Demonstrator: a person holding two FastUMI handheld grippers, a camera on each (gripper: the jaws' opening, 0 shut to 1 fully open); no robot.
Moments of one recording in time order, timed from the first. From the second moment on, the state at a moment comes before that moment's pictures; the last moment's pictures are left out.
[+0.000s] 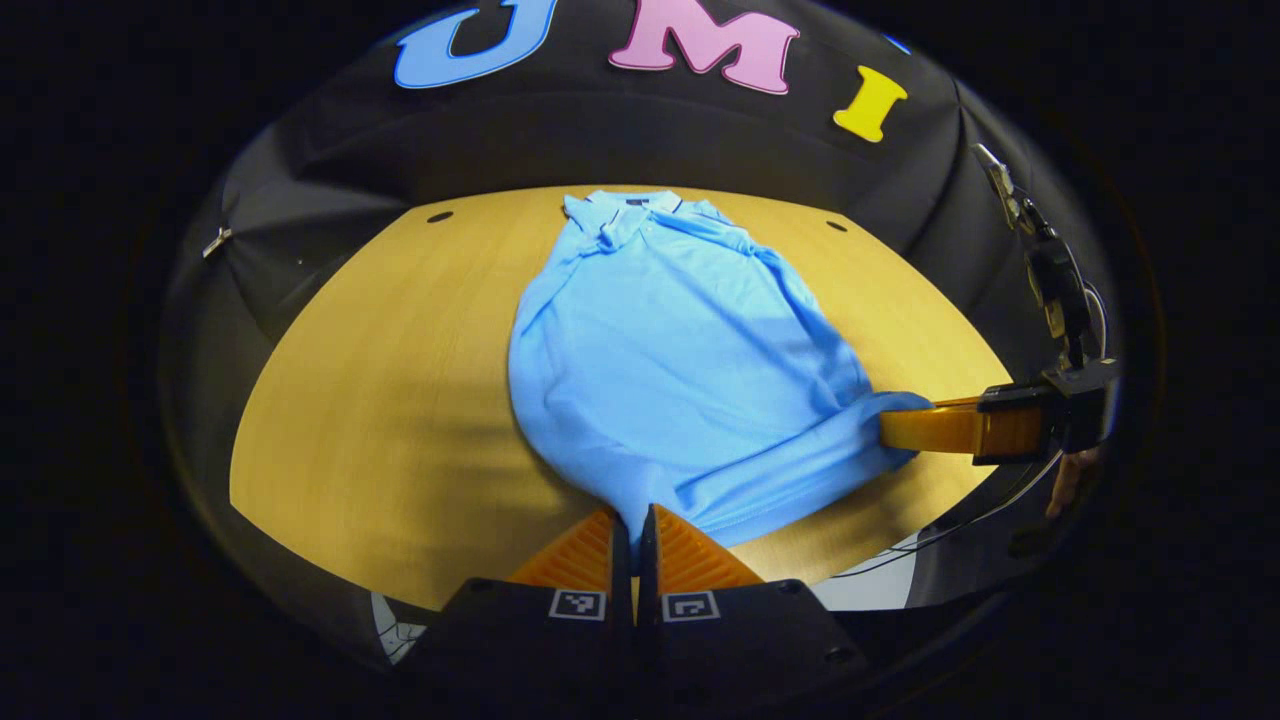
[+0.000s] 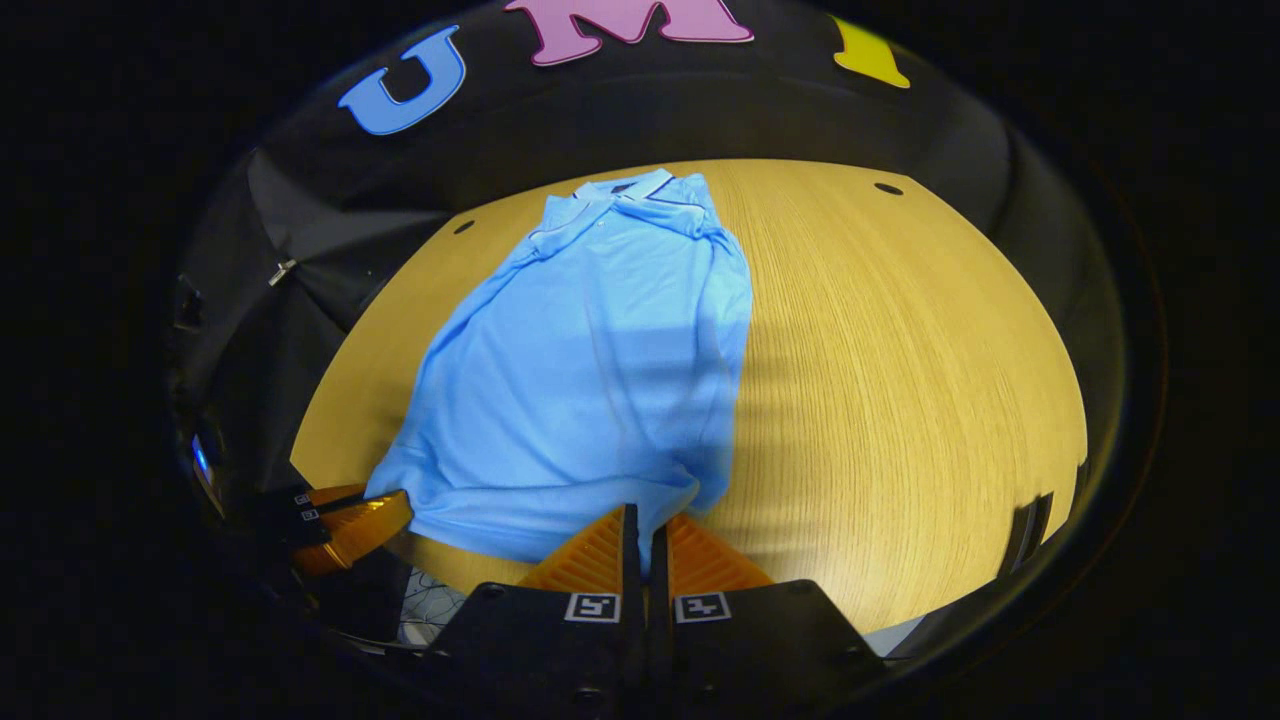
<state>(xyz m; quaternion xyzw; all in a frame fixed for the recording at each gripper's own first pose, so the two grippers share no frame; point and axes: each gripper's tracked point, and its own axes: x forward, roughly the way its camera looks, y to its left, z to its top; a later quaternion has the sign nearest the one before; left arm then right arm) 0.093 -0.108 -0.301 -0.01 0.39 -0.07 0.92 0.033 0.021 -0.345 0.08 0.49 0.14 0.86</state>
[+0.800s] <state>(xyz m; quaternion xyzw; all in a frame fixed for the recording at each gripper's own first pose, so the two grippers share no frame) 0.235 -0.098 -0.162 0.01 0.28 -0.04 0.96 0.190 0.041 -0.252 0.08 0.39 0.21 0.89</state>
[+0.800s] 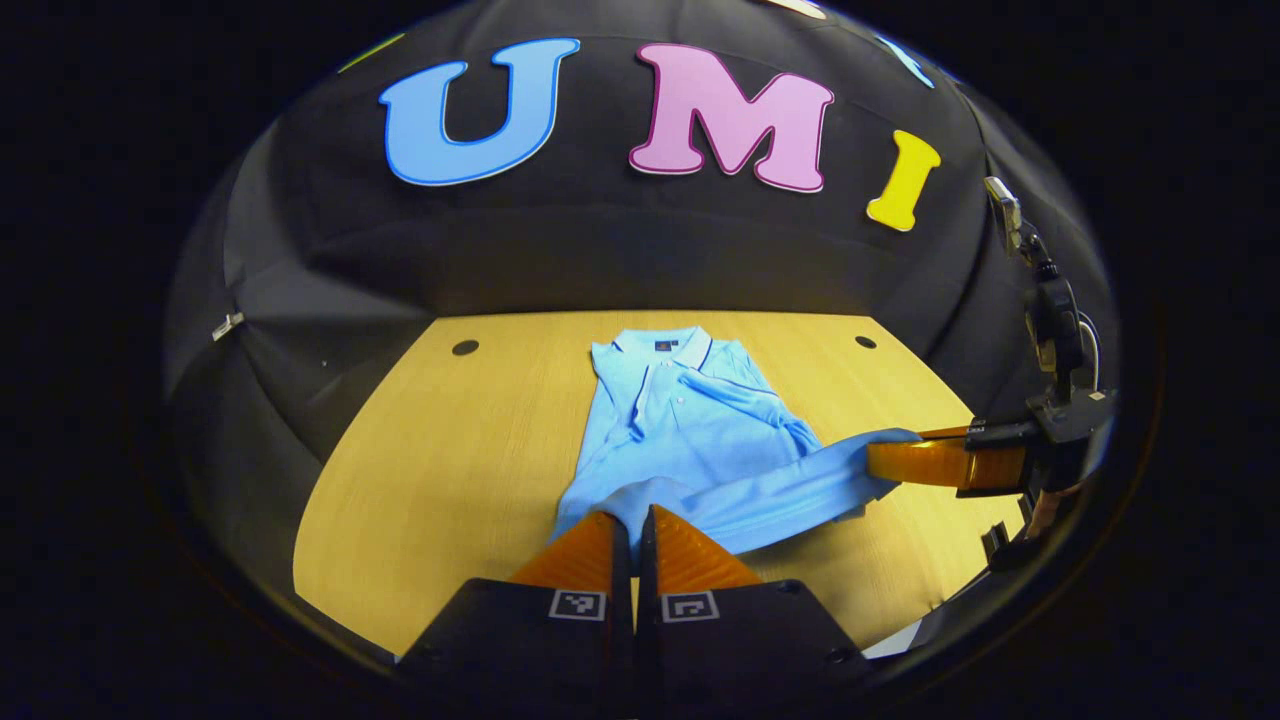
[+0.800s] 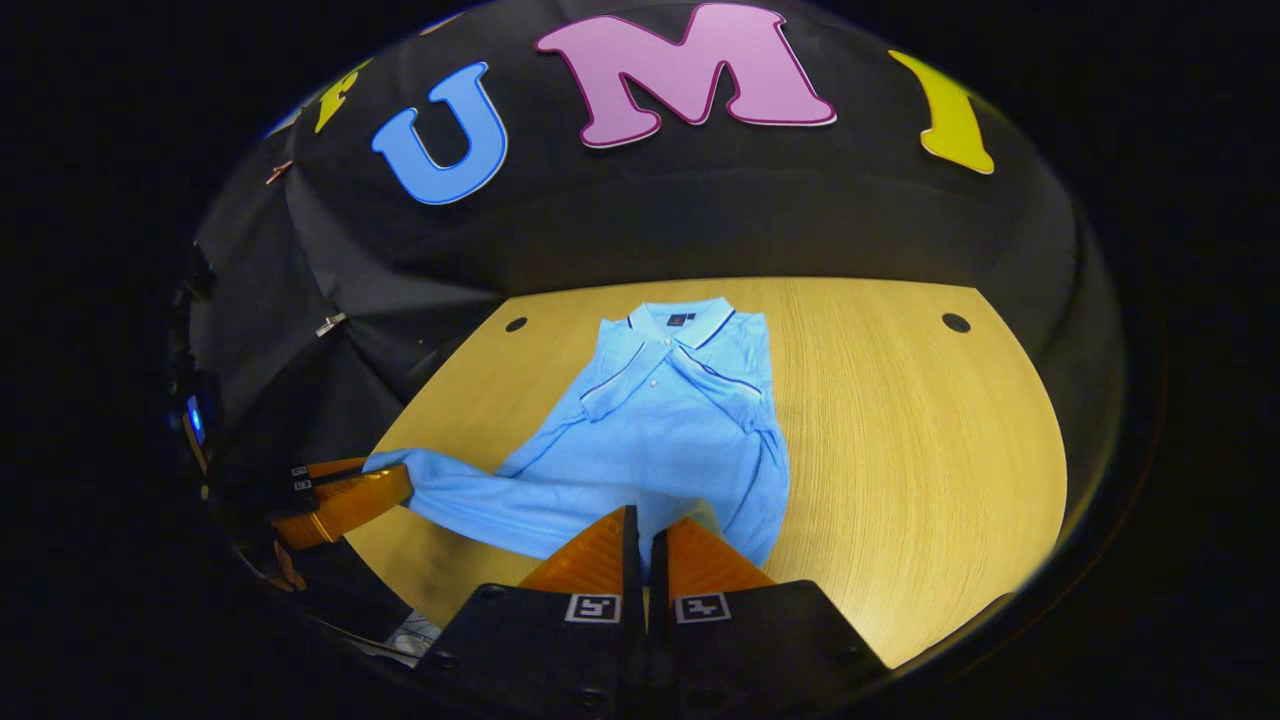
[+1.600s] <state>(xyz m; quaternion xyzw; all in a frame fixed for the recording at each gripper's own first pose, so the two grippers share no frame) 0.459 -0.068 -0.129 -0.06 0.21 0.02 0.97 0.411 0.057 -0.245 0.10 0.29 0.20 0.93</state>
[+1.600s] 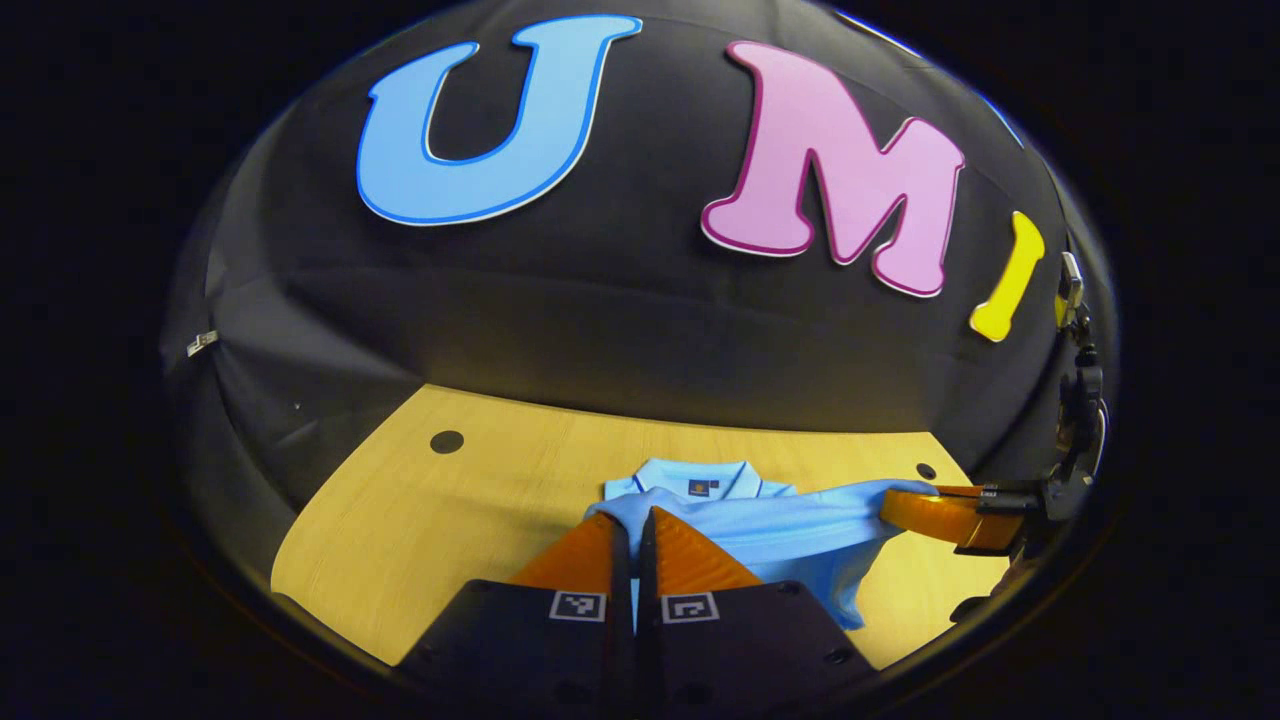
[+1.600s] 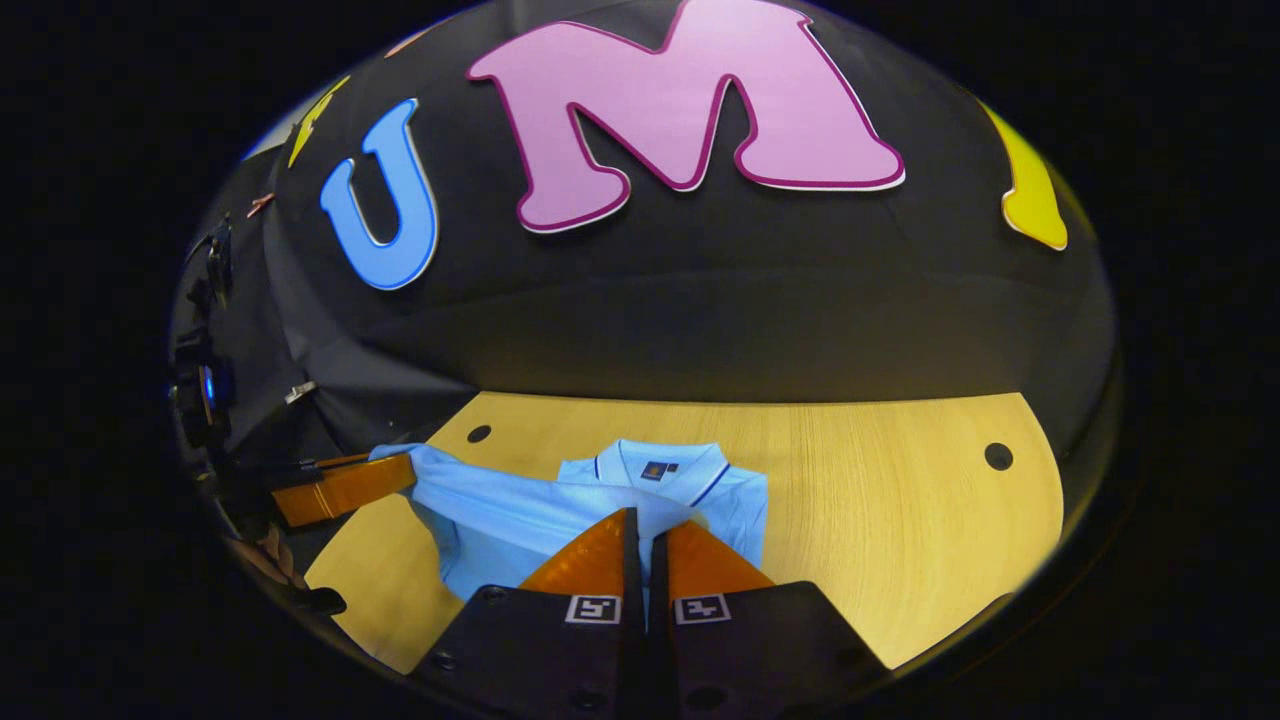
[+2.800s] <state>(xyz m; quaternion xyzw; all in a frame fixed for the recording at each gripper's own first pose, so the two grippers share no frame) 0.634 -0.040 -0.247 0.00 0.22 0.04 0.97 0.546 0.057 -0.376 0.05 0.31 0.14 0.94</state>
